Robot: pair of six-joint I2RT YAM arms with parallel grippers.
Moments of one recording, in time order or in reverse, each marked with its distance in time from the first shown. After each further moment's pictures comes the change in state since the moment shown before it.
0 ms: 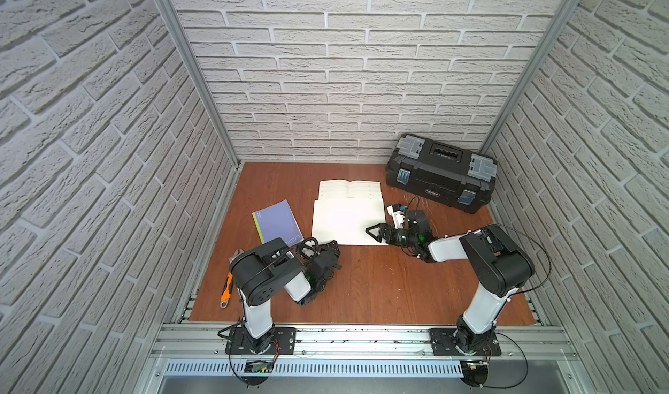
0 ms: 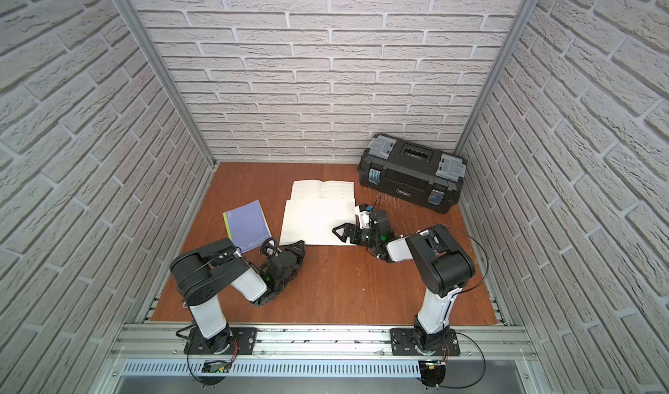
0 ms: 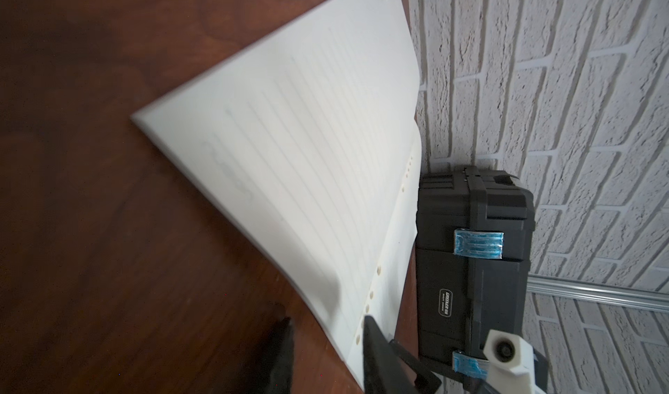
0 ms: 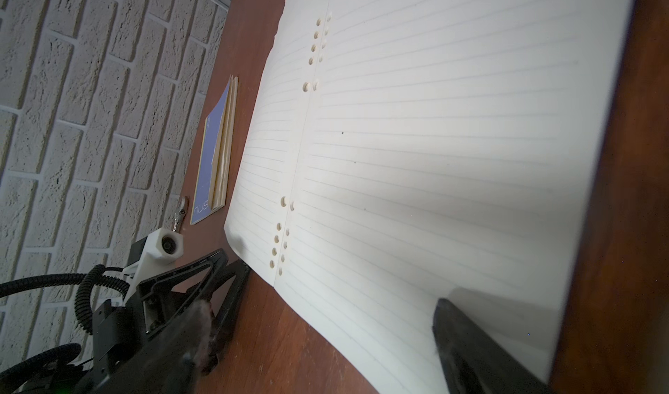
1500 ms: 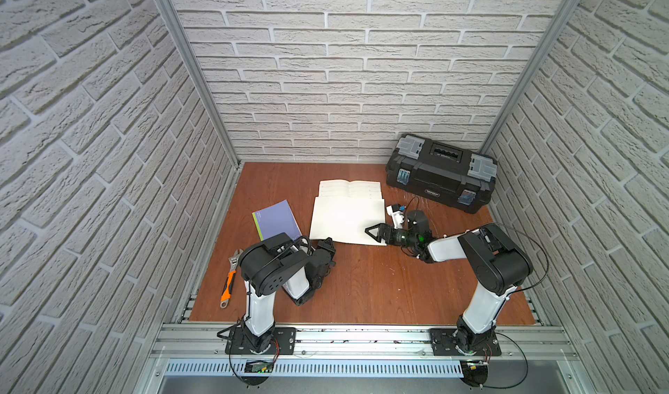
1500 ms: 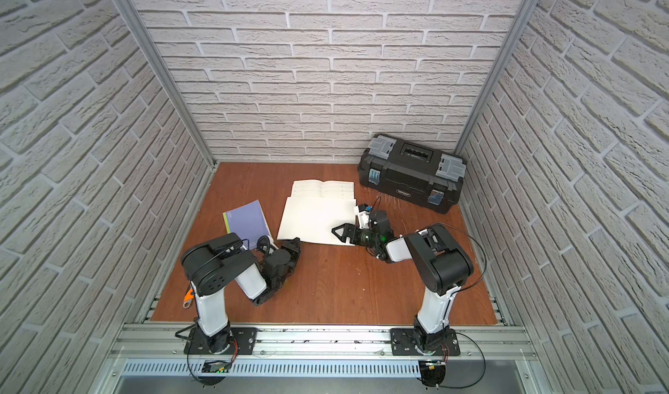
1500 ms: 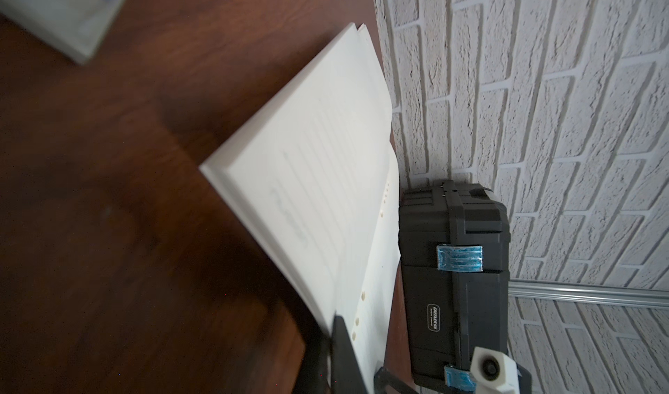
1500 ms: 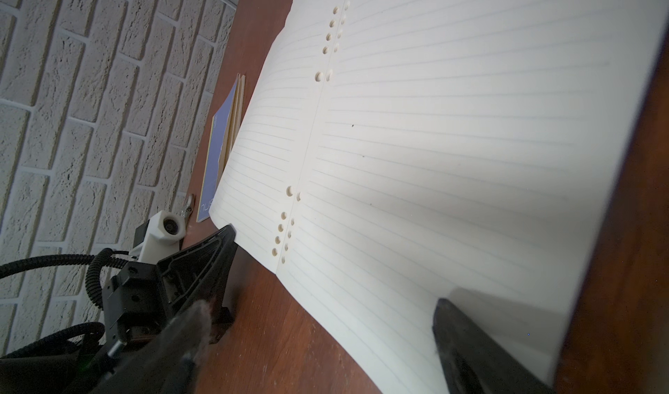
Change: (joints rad) left arm 0.069 0.080 -0.016 0.195 0.019 0.117; right arm 0.000 0.013 -0.007 0.036 -0.018 0.003
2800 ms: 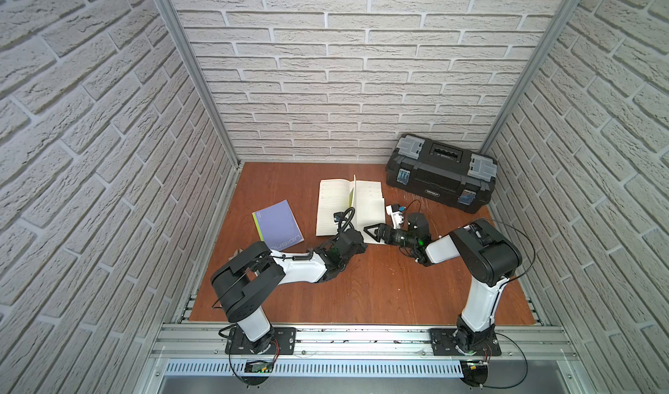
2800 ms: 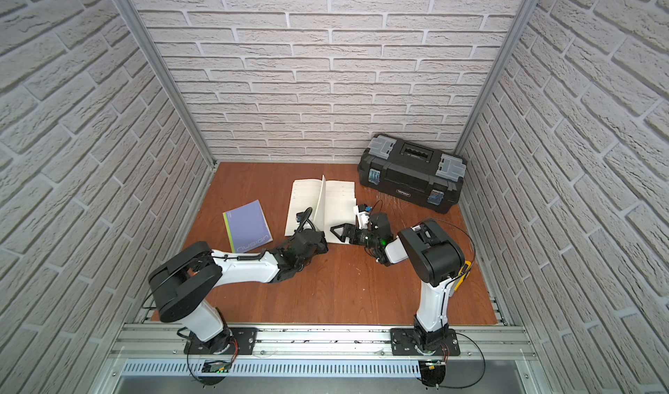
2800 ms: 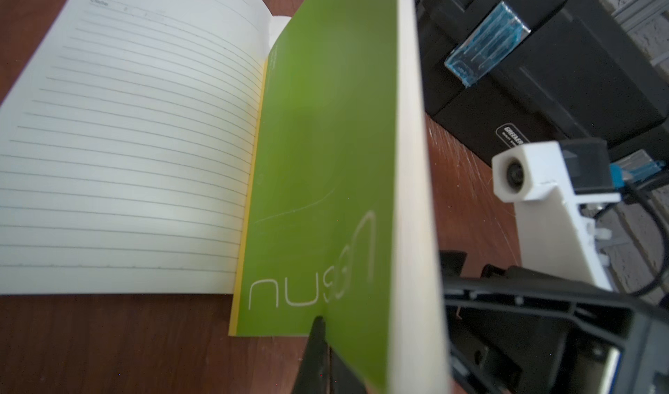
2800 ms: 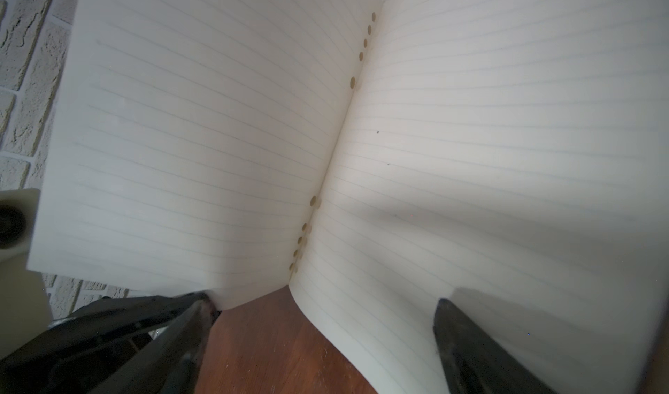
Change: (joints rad) left arm -0.148 -0.246 0.427 -0.908 0.087 0.681; right arm -0.002 0.093 -0.020 0.220 -0.042 0.061
